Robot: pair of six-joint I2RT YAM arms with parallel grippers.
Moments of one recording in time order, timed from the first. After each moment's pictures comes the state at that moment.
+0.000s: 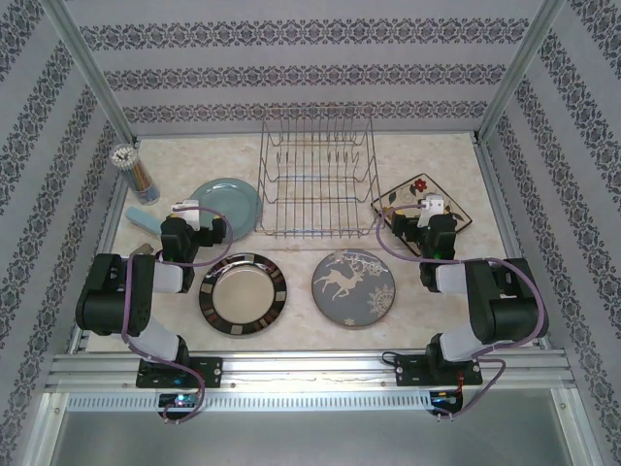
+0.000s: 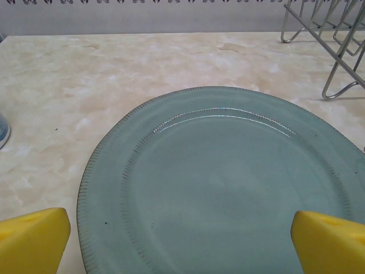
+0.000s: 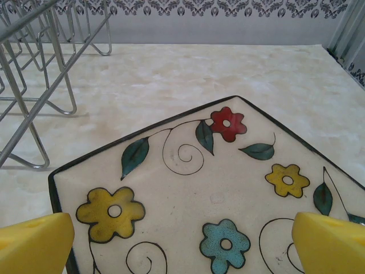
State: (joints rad) left arm 0.03 1.58 0.38 0.84 0.03 0.00; right arm 0.02 1.52 0.37 0.80 0.03 0.02
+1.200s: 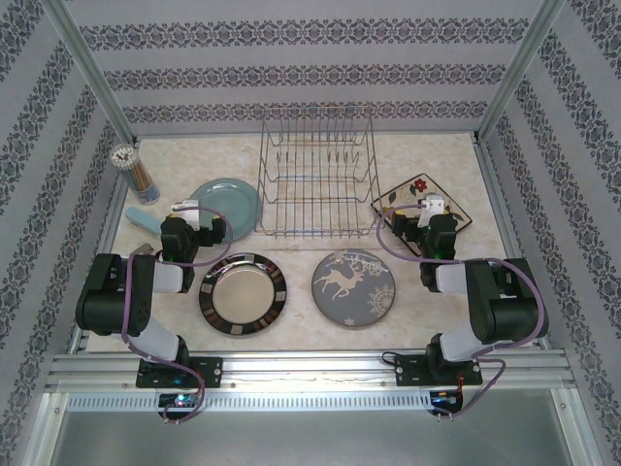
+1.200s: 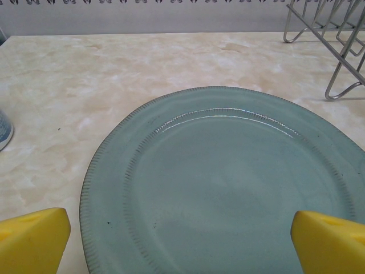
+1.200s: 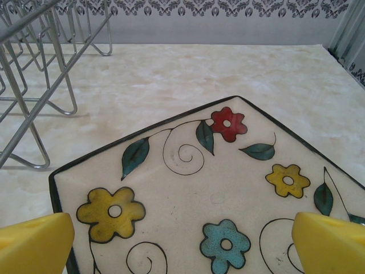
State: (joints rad) left arm 0.03 1.58 0.38 0.84 0.02 0.00; right arm 0.01 1.52 0.37 0.80 0.02 0.02
